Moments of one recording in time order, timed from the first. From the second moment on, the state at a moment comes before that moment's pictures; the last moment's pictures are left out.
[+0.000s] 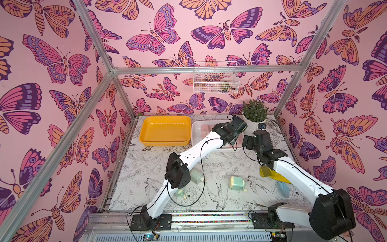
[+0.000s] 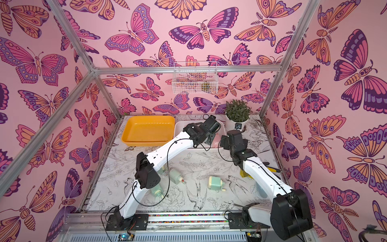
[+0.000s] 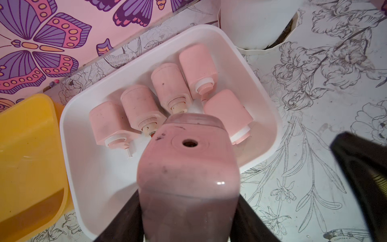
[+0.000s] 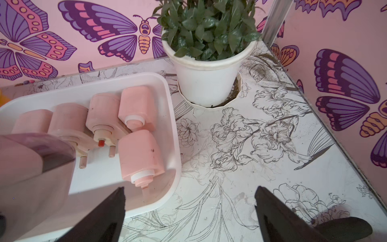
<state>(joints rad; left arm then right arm) -0.92 2.30 2.40 -1.07 -0.39 -0.30 0.38 1.25 0.86 -0.23 0.39 0.33</state>
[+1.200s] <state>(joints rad) -0.87 2.56 2.59 -1.22 -0.36 -0.44 0.37 1.47 0.96 -0.21 0.33 0.35</state>
